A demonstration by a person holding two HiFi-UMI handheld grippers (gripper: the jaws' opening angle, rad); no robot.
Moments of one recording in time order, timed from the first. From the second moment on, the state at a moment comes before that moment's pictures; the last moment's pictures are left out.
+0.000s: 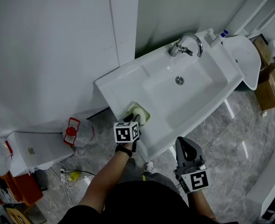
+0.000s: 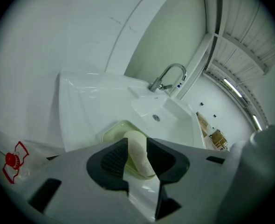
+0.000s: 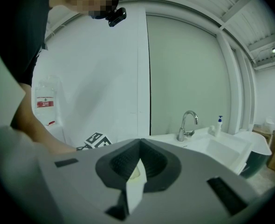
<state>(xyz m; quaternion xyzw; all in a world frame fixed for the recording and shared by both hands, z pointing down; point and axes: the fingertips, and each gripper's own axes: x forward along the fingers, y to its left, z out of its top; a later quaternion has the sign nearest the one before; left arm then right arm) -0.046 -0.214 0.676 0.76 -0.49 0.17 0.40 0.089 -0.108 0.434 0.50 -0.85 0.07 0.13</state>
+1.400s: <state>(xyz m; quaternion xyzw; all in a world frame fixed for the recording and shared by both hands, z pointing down) -0.052 -0.198 0.631 0.78 -0.50 0.19 0.31 0.107 -0.080 0.406 0.49 -0.86 0.03 0.08</state>
